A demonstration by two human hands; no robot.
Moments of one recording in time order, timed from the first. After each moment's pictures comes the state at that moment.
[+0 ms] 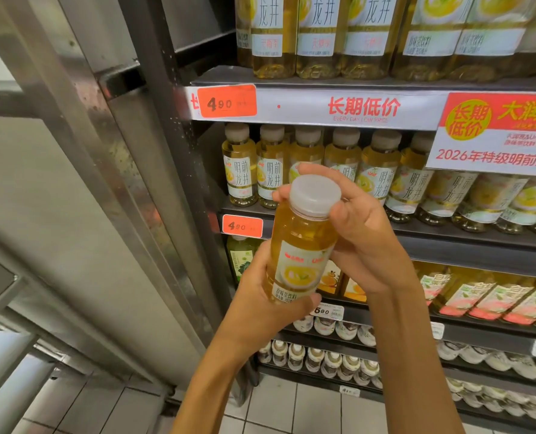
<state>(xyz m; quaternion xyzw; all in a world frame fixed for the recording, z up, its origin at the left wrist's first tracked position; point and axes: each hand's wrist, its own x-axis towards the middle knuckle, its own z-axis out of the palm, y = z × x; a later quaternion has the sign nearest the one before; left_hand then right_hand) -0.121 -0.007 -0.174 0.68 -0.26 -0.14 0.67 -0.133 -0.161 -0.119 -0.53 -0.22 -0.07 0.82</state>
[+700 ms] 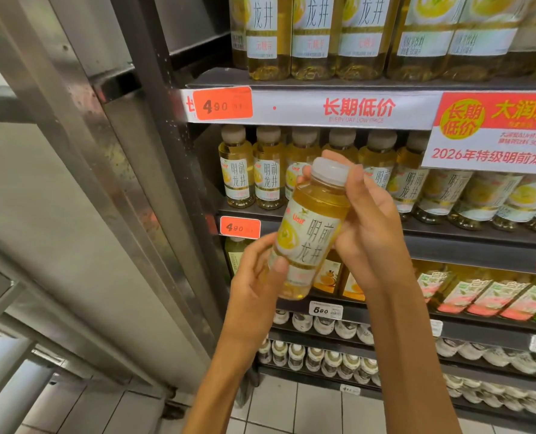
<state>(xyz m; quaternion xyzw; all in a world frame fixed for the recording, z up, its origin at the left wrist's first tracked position) -0.123 -0.014 -0.180 0.63 -0.22 -0.09 0.74 -0.132 -0.158 -0.118 -0.47 -0.07 -0.19 0.86</state>
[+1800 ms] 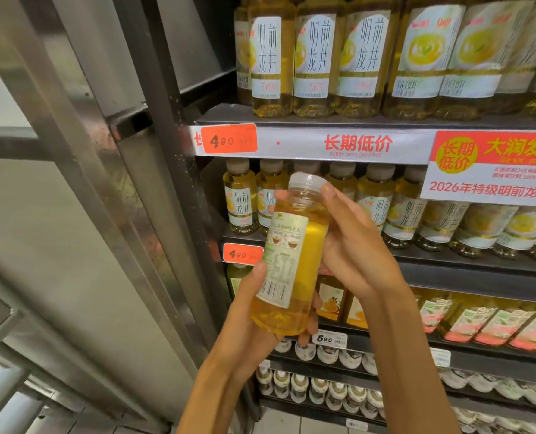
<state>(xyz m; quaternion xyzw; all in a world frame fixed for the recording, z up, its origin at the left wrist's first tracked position) -0.099 -0.008 -0.169 0.43 -0.24 -0.35 0.80 -0.113 -0.157 -0.100 -0.49 -0.08 -0.11 0.86</state>
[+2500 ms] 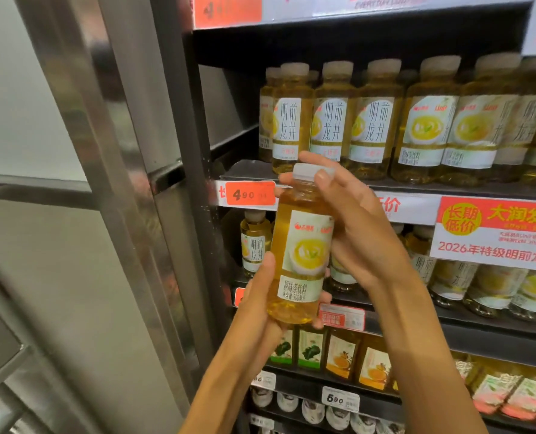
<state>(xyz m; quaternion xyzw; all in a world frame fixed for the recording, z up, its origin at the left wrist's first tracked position) -0.070 -0.019 -0.119 0.43 -0.29 -0.24 0.82 -0.089 -0.152 -0.029 -0.56 -0.19 -0.15 0.79</state>
